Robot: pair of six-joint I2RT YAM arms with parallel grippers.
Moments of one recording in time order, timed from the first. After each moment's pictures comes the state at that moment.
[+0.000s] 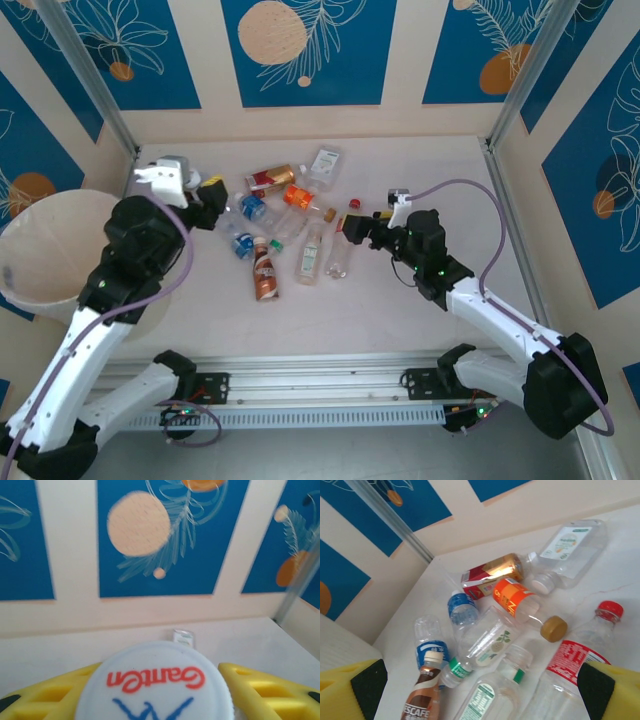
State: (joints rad) left arm -0.47 0.81 1.13 -0.38 -0.21 -0.16; right arm 0.49 1.06 0.61 0.19 -0.14 0.54
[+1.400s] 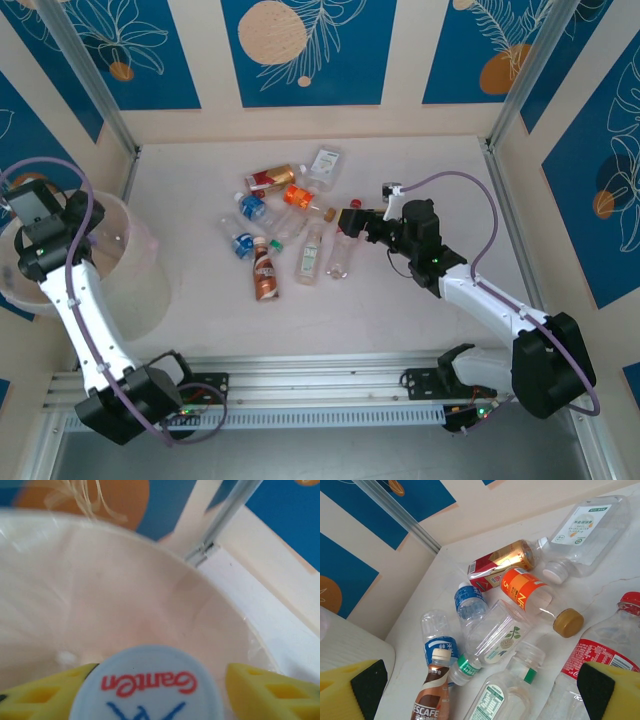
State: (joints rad) left arm 0.59 1.08 1.28 -0.82 0.05 -0.37; right arm 0.45 1.18 0.68 0.21 -0.26 0.58
